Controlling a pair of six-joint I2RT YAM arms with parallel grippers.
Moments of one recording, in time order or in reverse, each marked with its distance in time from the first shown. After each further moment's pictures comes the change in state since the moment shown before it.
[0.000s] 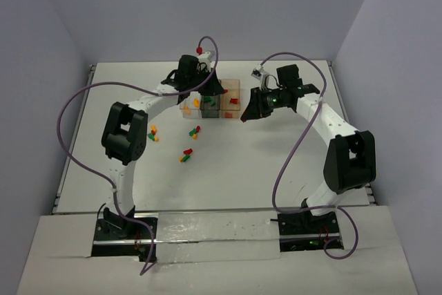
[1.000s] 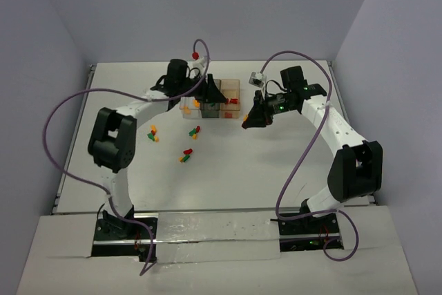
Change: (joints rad) left arm 0.038 -0.166 -0.217 0.120 0.349 -0.096; right arm -0.006 -0.080 0.014 -0.224 -0.247 -0.523
